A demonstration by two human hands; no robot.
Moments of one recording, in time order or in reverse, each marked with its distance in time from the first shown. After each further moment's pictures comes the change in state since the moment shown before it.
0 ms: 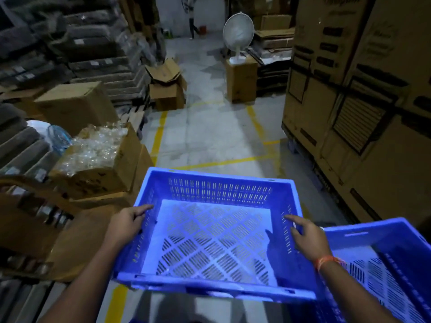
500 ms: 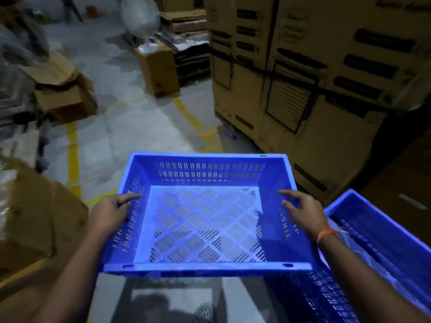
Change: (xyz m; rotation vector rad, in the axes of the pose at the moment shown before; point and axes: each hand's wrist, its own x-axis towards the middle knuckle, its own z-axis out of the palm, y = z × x) left_hand 0.240 0.112 0.030 -0.096 -0.165 0.254; right_hand 0.080 -0.023 -0.049 0.022 0.288 0.267
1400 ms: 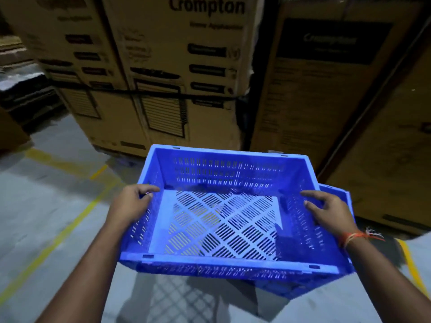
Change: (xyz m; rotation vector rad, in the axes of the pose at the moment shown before) left_hand 0.044 0.237 0.135 -0.012 -0.428 0.640; right_hand -0.204 0.066 -0.145 0.020 0.522 0.549
